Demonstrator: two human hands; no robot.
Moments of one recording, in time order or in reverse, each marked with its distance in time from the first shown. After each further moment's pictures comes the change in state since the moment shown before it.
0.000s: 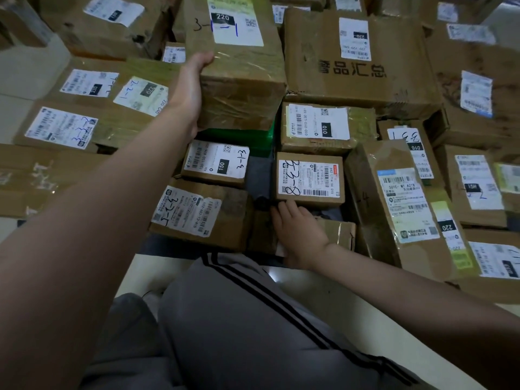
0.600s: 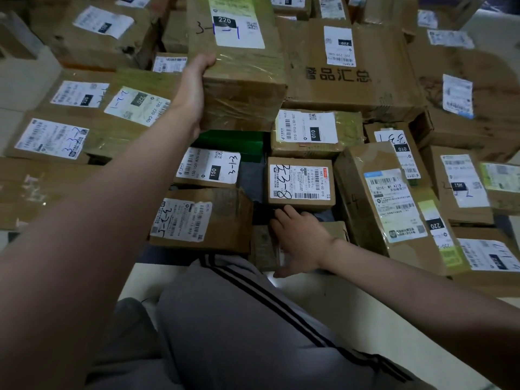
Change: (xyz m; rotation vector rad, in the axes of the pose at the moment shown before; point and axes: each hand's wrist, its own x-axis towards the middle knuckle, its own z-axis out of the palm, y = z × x) left_hand 0.003 0.005 0.021 -0.007 -0.036 0.000; right_hand -0.013 0.024 -0.003 0.164 0.004 -0.095
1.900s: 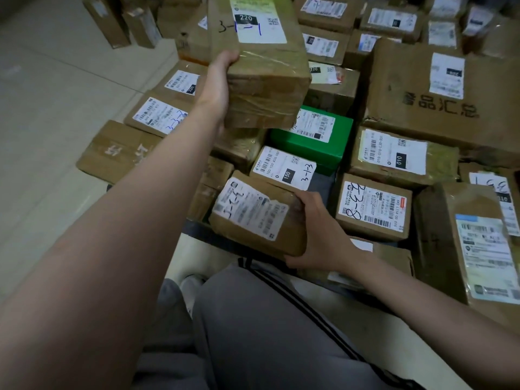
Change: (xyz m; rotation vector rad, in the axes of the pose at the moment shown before) left_hand -0.033 0.022 -0.107 -0.066 0.302 0.076; right_hand 0.053 -0.043 -0.037 0.782 0.352 -0.109
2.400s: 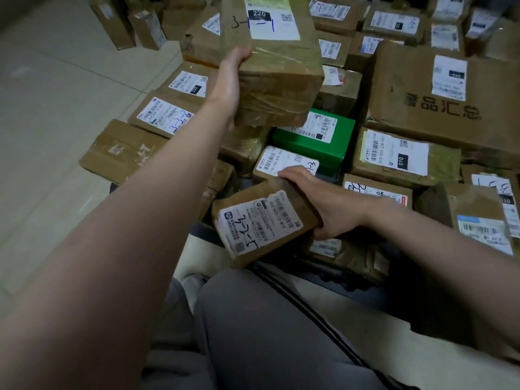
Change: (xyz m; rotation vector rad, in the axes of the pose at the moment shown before) left_hand -0.008 0.004 0.013 0.038 -0.028 0.018; right_hand 0.055 0.007 -0.061 -0.127 -0.423 -0.320
